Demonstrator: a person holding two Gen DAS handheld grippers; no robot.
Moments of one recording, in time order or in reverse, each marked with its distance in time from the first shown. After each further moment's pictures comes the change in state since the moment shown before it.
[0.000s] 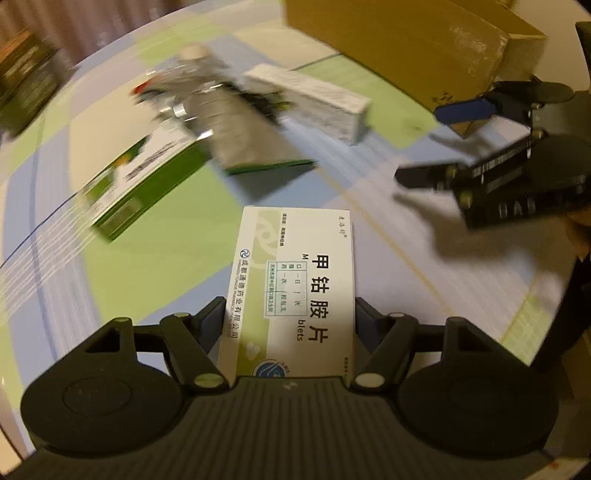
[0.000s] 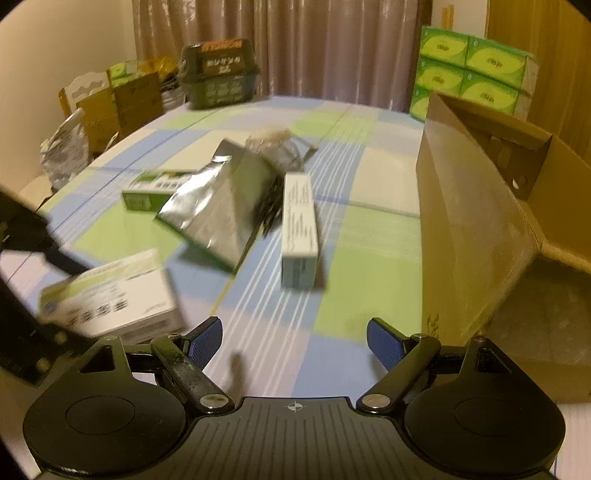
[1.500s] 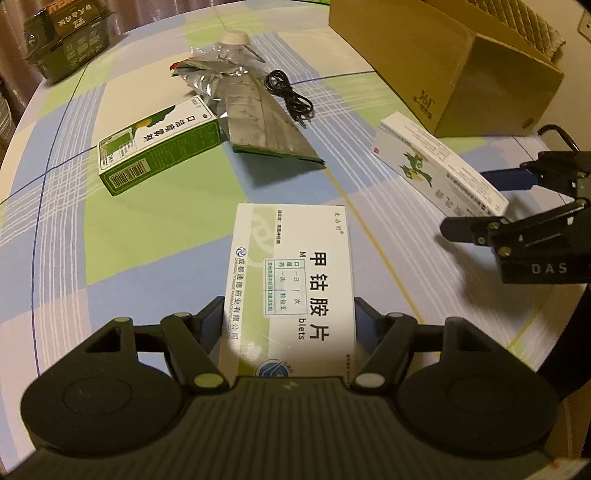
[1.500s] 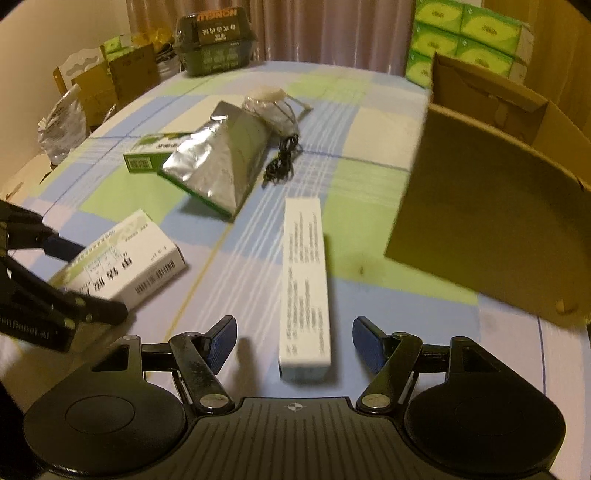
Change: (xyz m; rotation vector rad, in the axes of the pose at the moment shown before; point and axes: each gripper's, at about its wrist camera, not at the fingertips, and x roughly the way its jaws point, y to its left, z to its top) left arm 0.002 -0.016 -0.016 -0.202 -0.050 0.025; right arm -0.021 -0.005 -0.023 0.002 0.118 0.007
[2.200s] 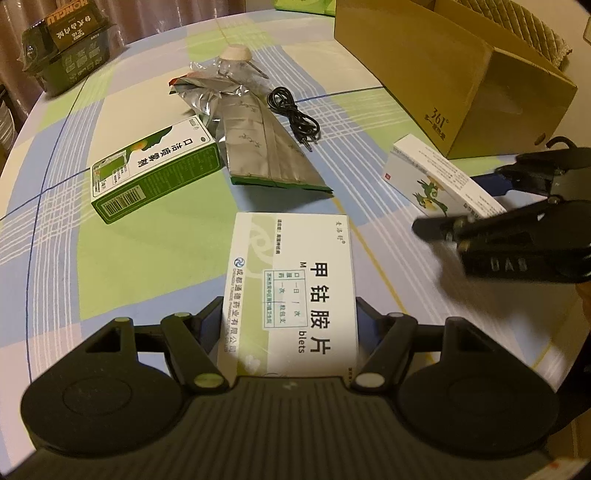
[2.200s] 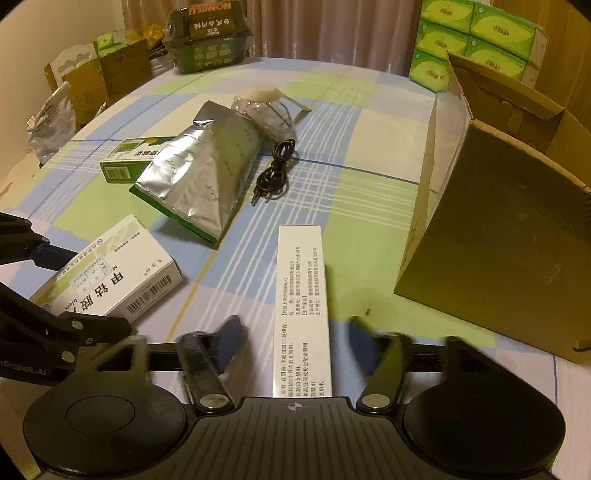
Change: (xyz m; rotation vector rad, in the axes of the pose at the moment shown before) left arm 0.016 0.000 0.014 0.005 -0.045 0.019; right arm 0.036 -0.005 0.023 -0.007 0.010 -0.014
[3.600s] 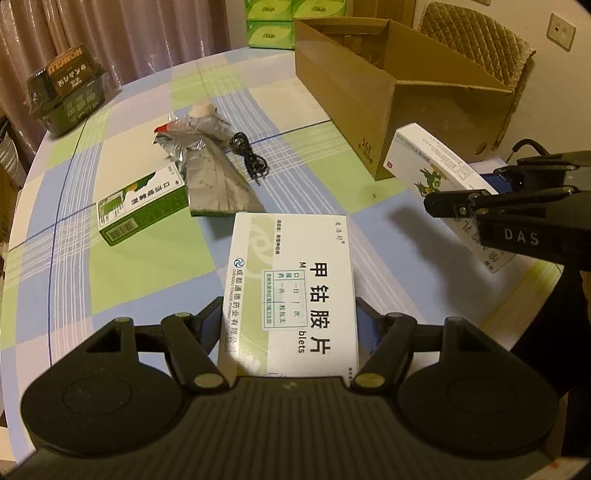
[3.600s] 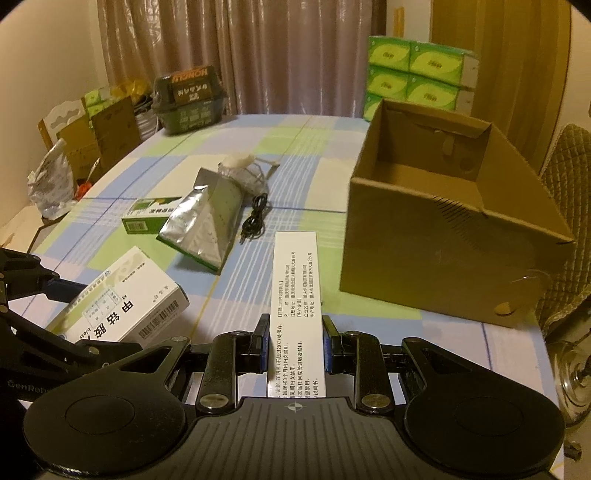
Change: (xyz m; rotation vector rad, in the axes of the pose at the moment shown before) left arm -0.073 -0.051 -0.012 0.045 -0.081 0.006; right arm -0.102 -0.011 -0.024 0.104 -0.146 -0.028
